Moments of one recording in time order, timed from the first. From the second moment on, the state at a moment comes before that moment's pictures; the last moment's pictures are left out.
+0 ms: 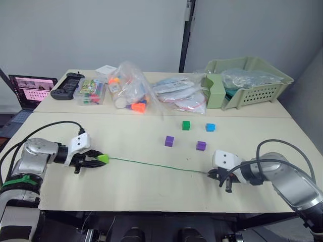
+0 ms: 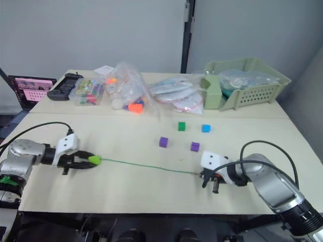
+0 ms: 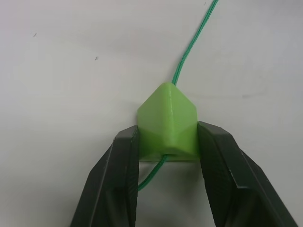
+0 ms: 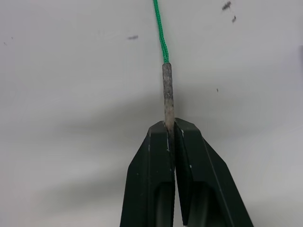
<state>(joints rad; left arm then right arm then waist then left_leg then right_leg) -0.64 0.88 -0.08 0.83 -0.12 -0.20 -1.46 -0.32 -0.96 0.27 -0.32 0.14 0.61 1.04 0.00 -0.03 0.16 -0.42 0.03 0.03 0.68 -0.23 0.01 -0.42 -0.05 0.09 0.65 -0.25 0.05</state>
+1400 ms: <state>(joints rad) -0.61 0.47 -0.27 0.18 -0.27 0.15 -1.44 -0.46 -0.82 0.27 -0.44 0.24 0.78 1.07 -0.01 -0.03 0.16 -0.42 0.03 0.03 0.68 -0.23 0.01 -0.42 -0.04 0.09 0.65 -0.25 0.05</state>
